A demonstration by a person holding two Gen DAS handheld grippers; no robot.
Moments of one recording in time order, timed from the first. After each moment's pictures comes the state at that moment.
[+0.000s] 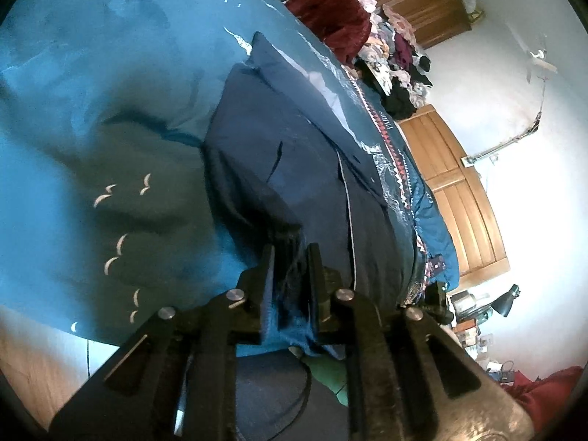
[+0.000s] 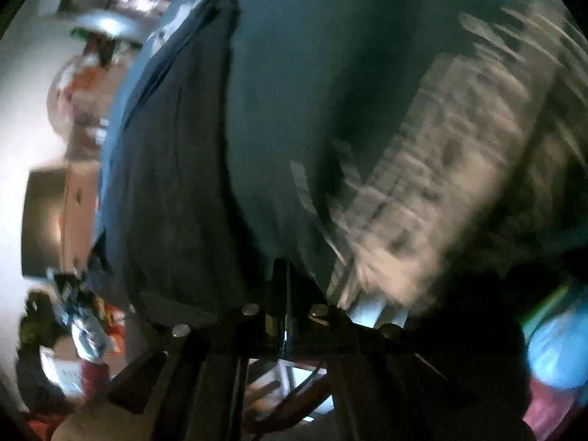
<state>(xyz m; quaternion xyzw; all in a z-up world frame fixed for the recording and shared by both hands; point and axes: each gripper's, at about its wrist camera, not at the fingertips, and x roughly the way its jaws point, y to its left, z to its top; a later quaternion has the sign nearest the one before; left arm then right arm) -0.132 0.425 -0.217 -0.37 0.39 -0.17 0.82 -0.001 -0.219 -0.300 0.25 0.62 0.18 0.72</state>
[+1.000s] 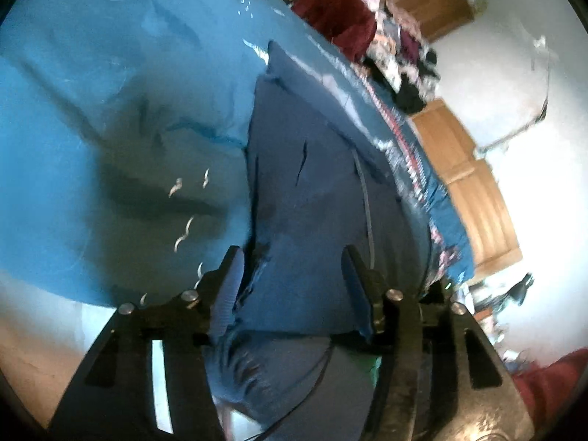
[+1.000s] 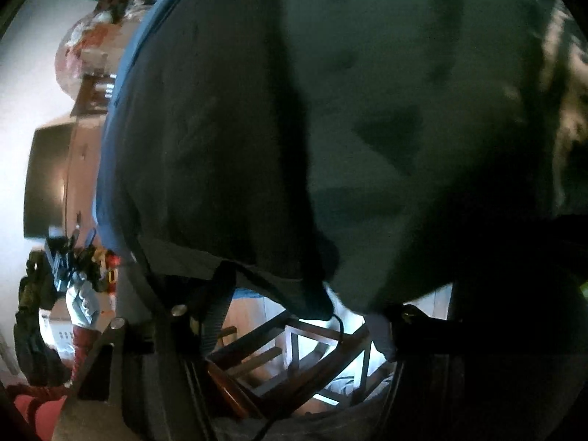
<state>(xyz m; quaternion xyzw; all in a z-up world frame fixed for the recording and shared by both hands) -0.153 0.433 -0.213 -0.31 0.43 -0.14 0.84 -0.028 -0.145 -0.335 0.20 0.67 0.25 0.67</state>
